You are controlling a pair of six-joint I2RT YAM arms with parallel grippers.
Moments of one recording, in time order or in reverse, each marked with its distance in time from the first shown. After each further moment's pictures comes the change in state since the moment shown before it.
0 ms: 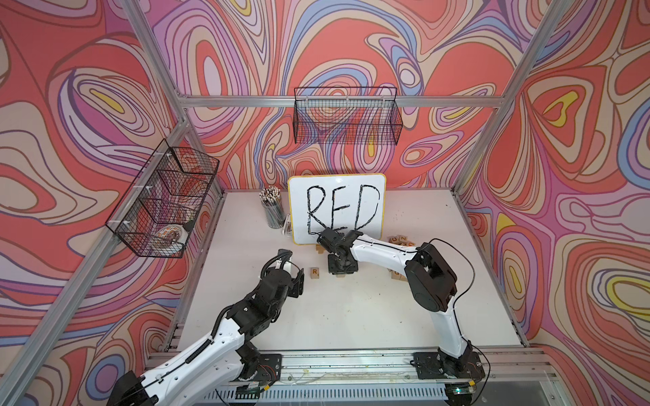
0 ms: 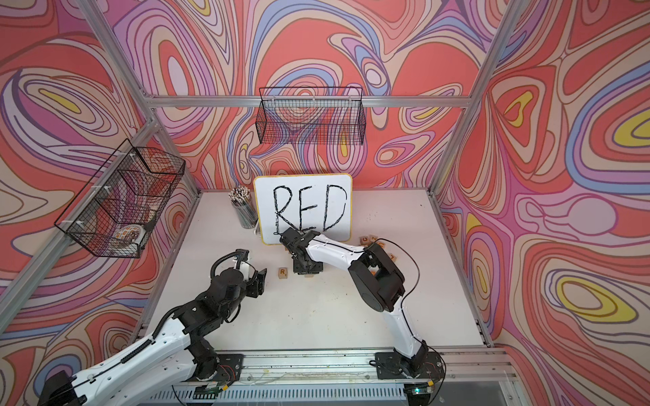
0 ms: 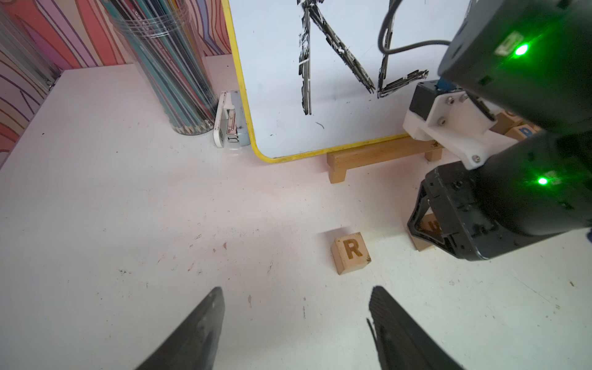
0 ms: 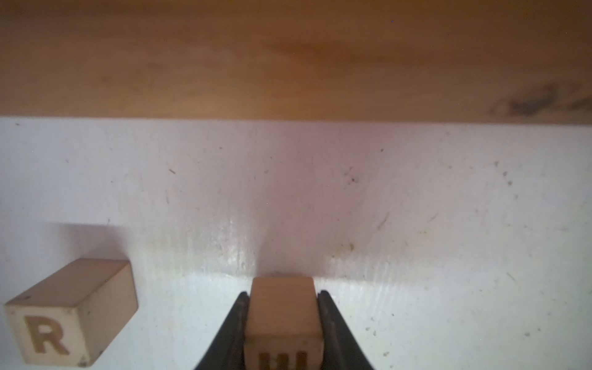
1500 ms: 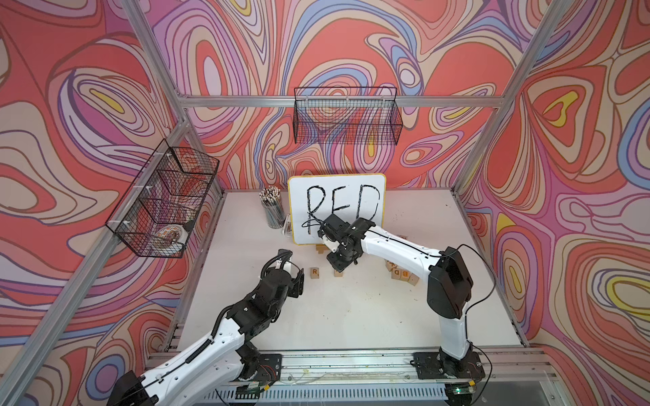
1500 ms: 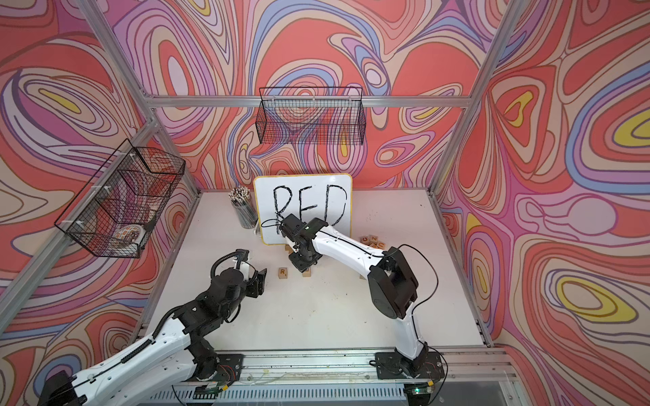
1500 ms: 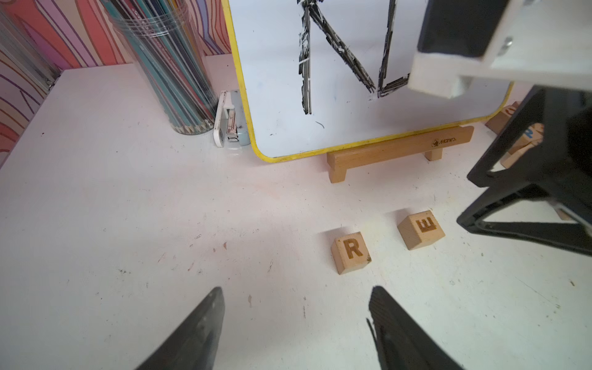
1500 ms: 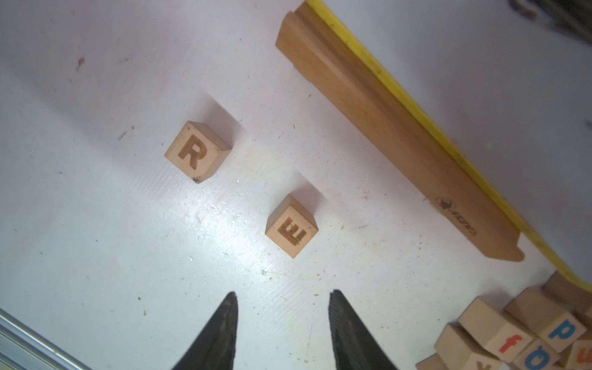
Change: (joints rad) left arm 0.000 0.001 0.000 0.000 0.000 0.000; right arm 0.001 -0.132 0.101 -0.162 -0.084 -0.768
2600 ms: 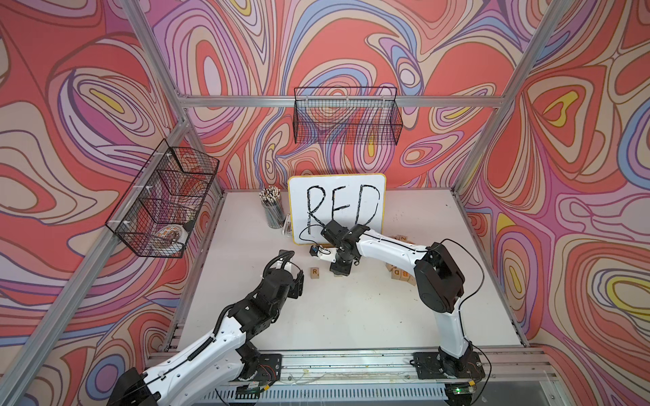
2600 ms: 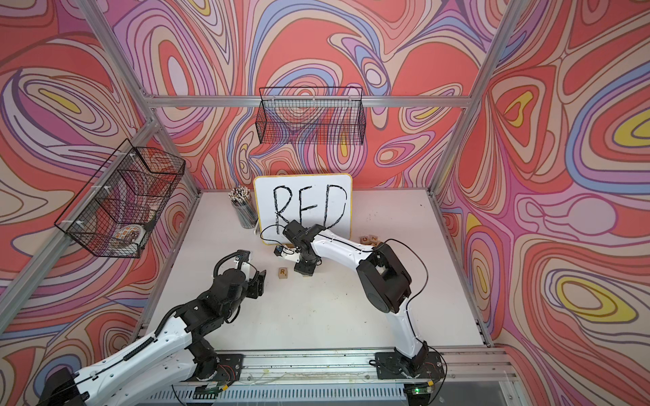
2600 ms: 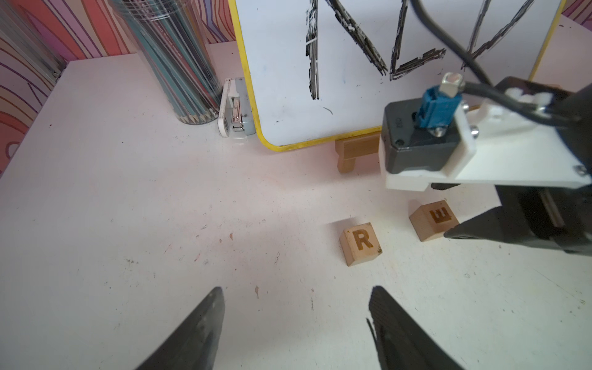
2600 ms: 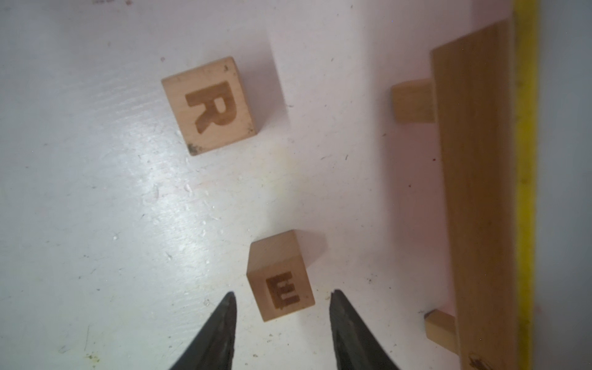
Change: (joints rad) left arm 0.000 0.026 0.000 -0.023 -0.016 0.000; right arm -0.031 0.076 -0.090 0.149 -0.050 -0.520
